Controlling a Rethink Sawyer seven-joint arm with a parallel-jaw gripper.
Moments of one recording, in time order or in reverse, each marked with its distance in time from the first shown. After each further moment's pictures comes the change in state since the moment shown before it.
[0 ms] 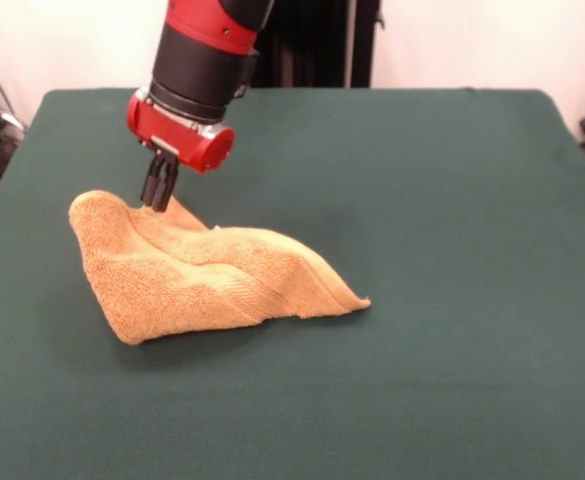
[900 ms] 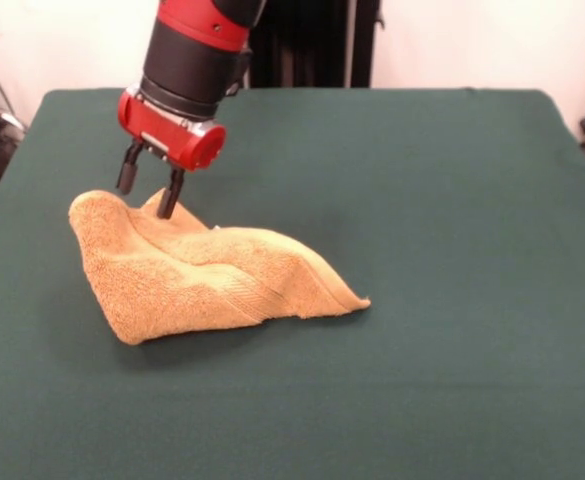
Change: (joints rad) arm 0.000 -0.001 -0.011 -0.001 0.032 0.000 0.000
